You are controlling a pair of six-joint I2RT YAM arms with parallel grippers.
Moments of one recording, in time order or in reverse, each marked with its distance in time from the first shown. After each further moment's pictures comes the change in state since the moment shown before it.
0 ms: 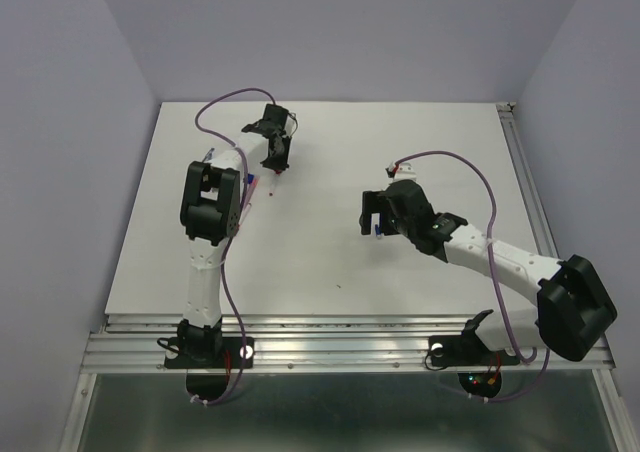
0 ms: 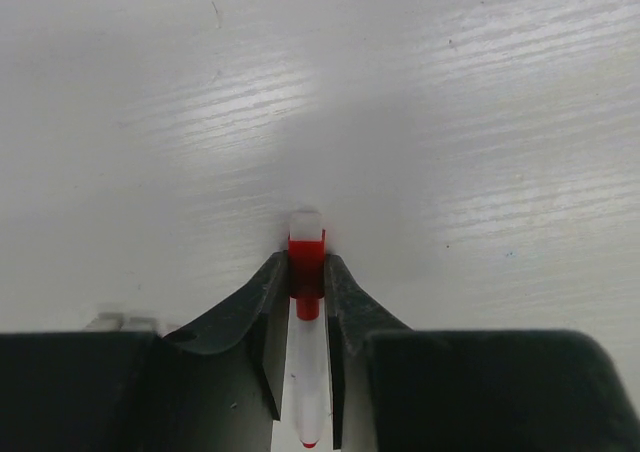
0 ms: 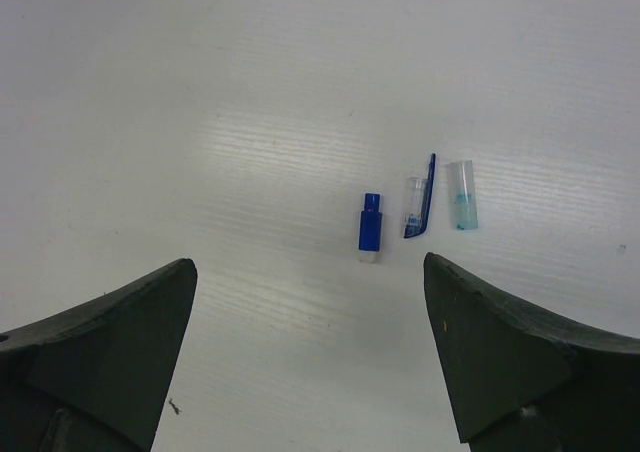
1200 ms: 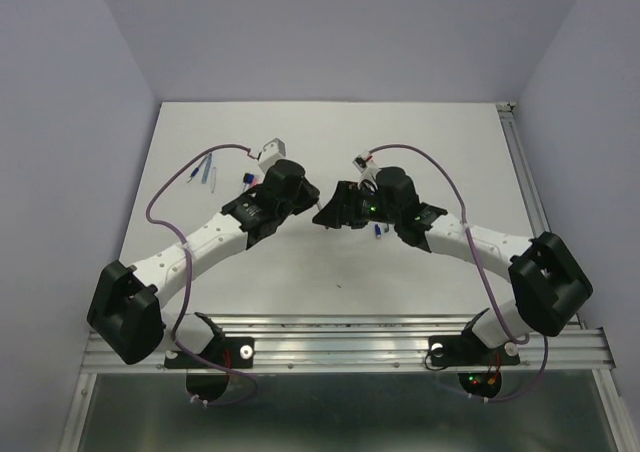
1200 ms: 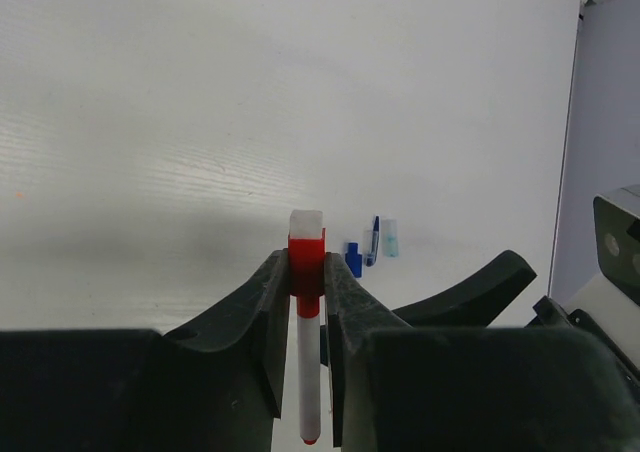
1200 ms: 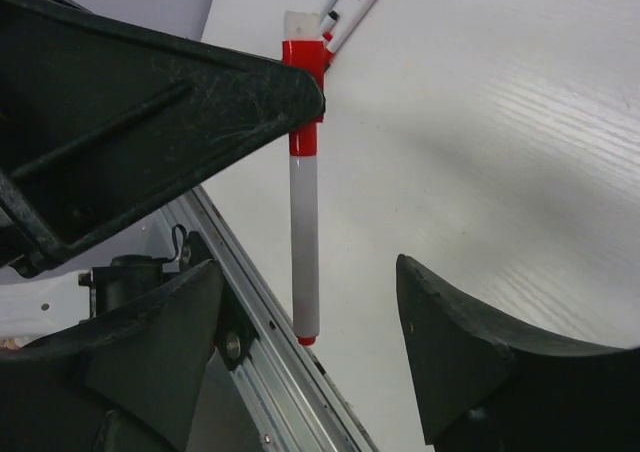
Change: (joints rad) left arm -0.409 -0.958 -0.832 0.301 -0.231 -0.913; right arm 0.016 0.150 0.061 0.370 -0.678 0.281
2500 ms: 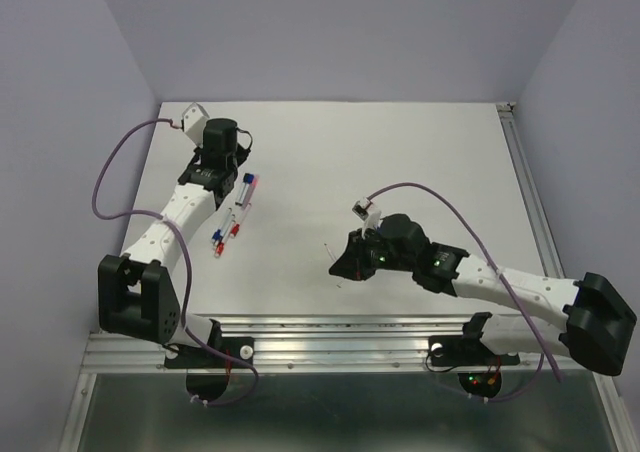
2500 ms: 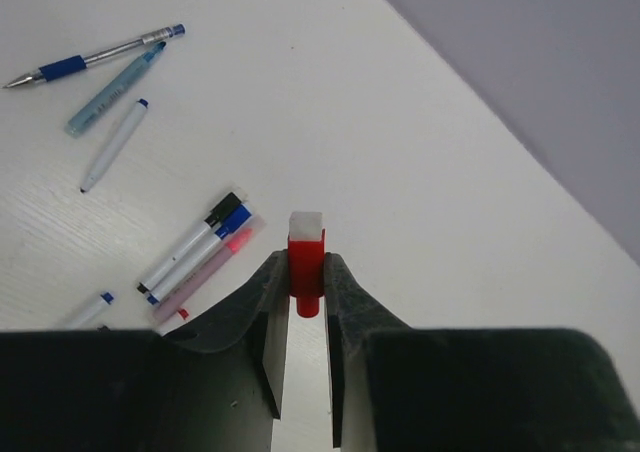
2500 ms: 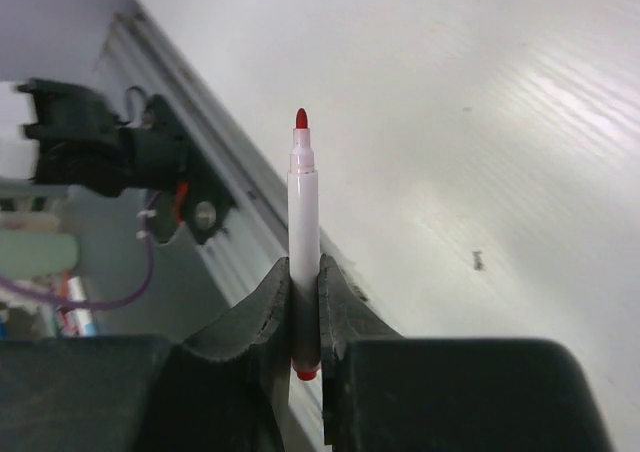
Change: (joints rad) left arm 0.455 0.084 0.121 0.051 -0.133 0.132; right arm 0.258 -0.322 -0.222 -0.120 0.091 -0.056
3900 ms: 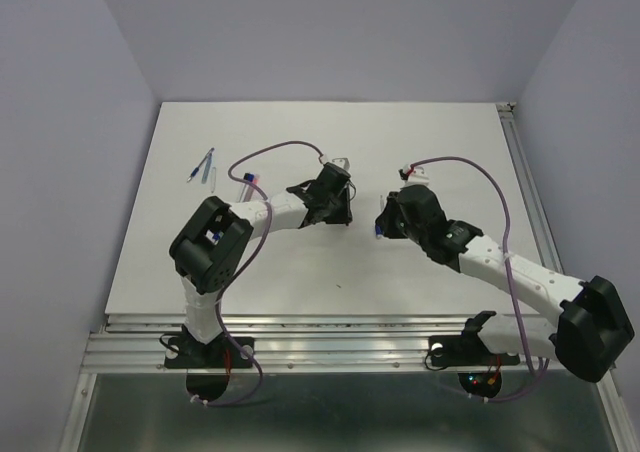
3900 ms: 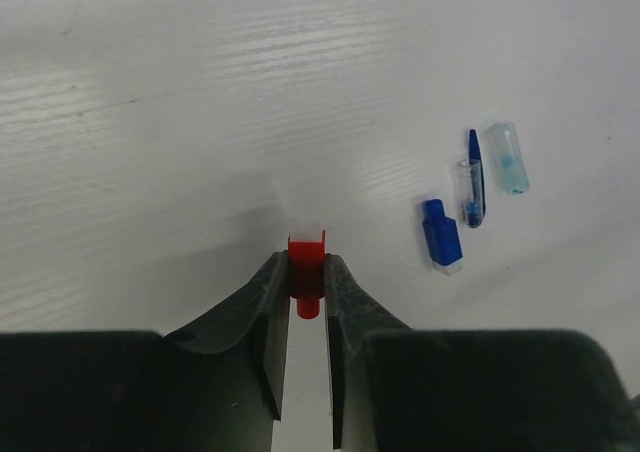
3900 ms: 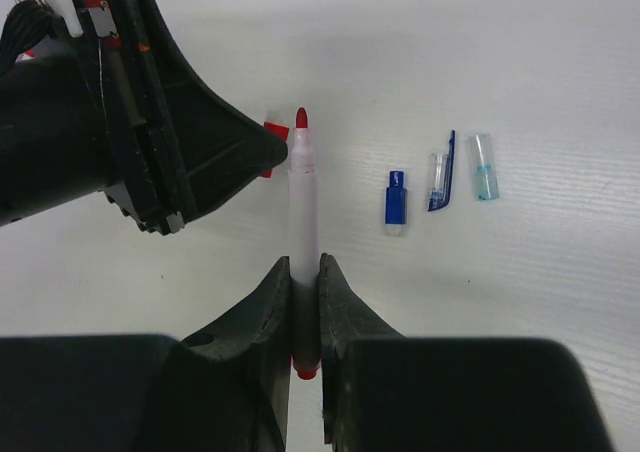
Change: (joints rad) left arm -0.478 0.447 0.055 0.054 0.405 0.198; right arm -0.268 0.046 0.110 -0.263 0.550 -0.119
